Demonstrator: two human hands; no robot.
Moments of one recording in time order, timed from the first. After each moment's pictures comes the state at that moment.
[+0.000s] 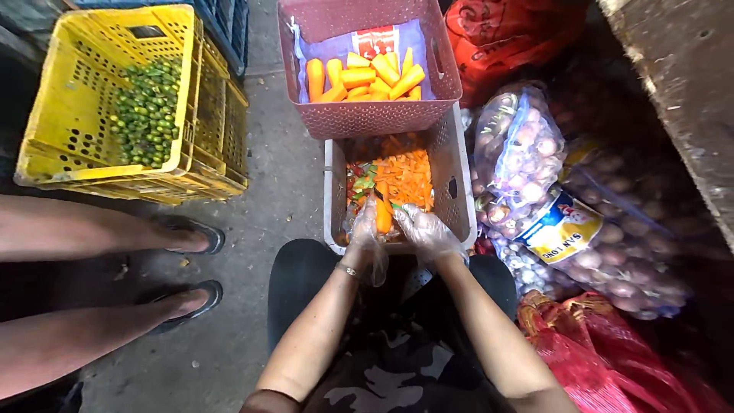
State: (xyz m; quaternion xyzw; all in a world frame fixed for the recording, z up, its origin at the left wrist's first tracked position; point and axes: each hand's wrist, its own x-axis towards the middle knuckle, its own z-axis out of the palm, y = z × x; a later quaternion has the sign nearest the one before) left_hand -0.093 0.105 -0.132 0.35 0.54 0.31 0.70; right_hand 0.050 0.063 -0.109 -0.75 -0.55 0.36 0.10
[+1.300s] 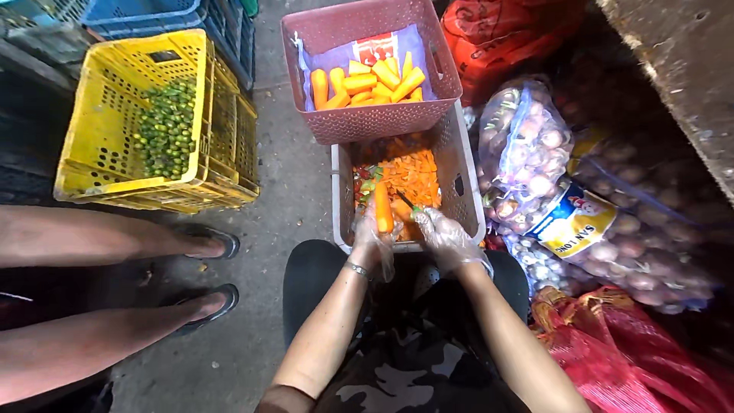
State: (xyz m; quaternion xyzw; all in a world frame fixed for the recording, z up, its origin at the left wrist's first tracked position) left_hand -0.094 0.104 -0.125 0.17 0.52 0.35 0.76; right_hand 0.054 0.038 -0.096 -0.78 -0.51 0.36 0.10
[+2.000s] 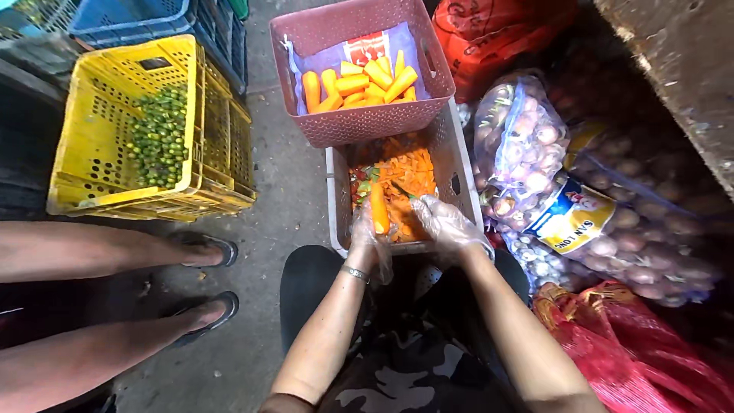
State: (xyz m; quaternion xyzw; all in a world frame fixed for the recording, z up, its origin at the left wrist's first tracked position) left_hand -0.092 0.107 -0.128 0.24 0.55 0.34 0.72; right_hand 0.069 0.057 -0.089 -0.77 -0.51 0.37 0.12
